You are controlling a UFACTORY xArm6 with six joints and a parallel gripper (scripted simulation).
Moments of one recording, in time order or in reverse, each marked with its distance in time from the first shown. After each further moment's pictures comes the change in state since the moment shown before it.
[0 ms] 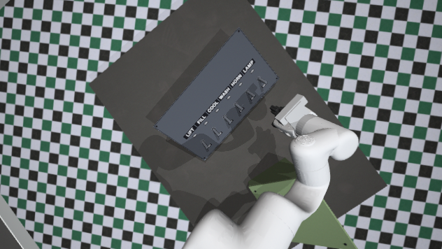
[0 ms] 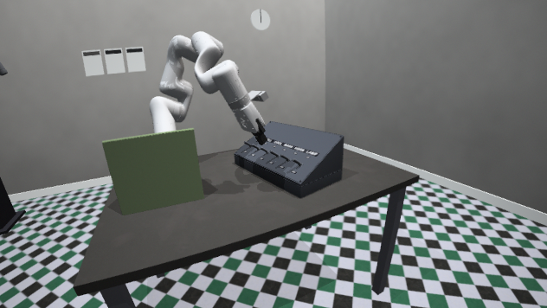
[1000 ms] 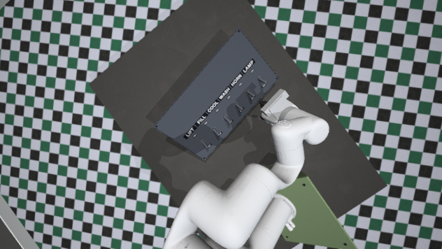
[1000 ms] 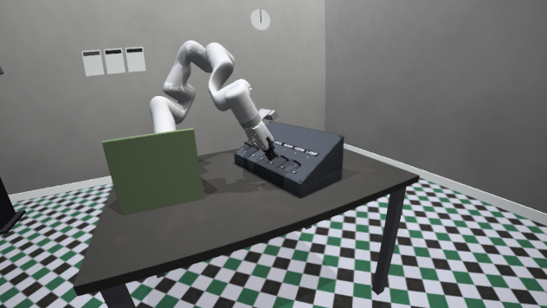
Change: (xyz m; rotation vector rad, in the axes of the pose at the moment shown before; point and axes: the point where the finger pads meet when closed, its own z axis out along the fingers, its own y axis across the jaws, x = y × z) arm 0.000 -0.001 0.080 0.000 -0.001 0.000
